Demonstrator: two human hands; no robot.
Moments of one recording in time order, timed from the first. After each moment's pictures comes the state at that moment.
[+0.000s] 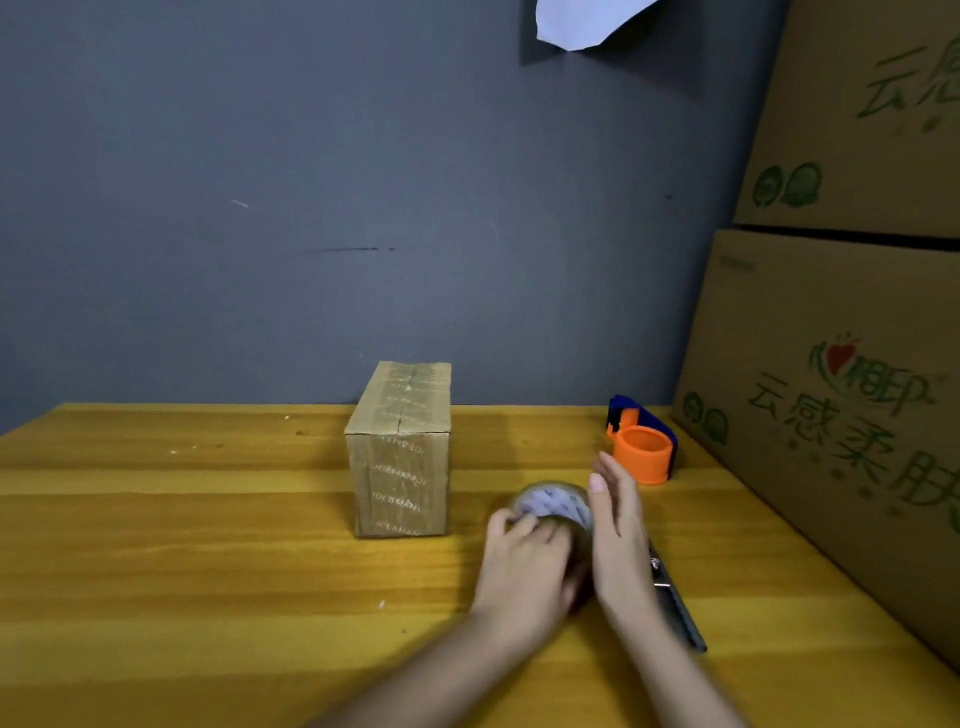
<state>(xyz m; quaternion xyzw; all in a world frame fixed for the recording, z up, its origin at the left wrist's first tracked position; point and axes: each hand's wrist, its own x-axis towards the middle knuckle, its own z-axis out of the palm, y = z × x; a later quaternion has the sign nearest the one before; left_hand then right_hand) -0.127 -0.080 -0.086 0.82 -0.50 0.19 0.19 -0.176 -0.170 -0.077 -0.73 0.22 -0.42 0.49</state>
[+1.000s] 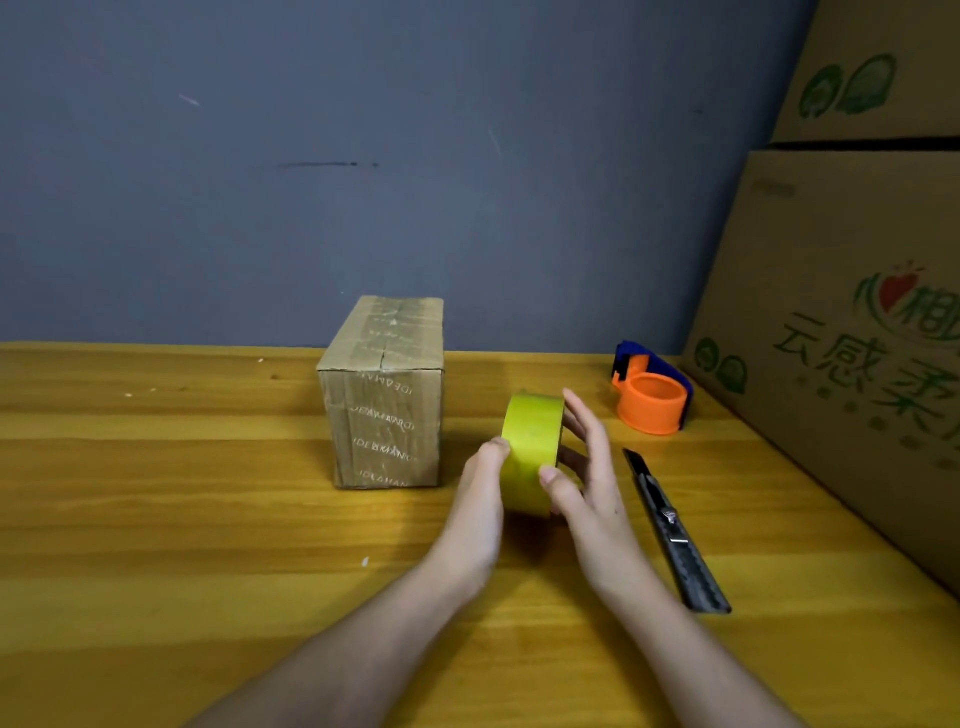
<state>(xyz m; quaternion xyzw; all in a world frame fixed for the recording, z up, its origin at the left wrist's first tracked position) -0.101 -0.068 -0.084 0.53 -0.24 -0.23 0.78 -0.171 -0.154 -0.089 -0.77 0.07 -0.34 0.54</state>
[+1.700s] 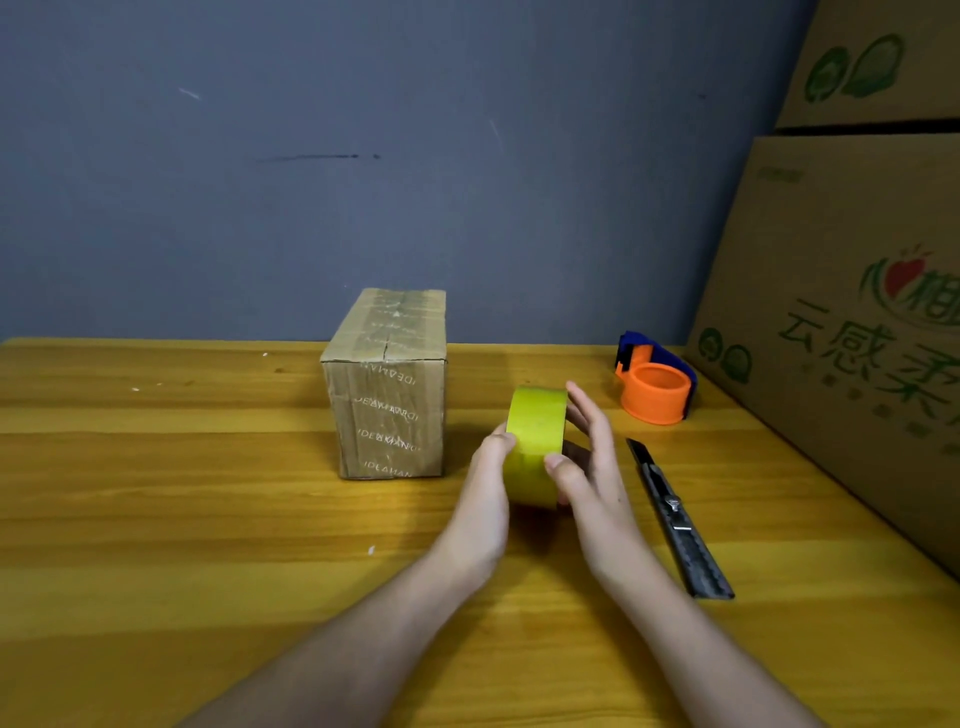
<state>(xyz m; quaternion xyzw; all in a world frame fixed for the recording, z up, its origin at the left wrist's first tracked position) -0.109 -0.068 -0.078 0.47 -0.29 -0.25 0.79 -0.170 -0.151 -0.089 -0.76 0.10 -0.33 0.55</state>
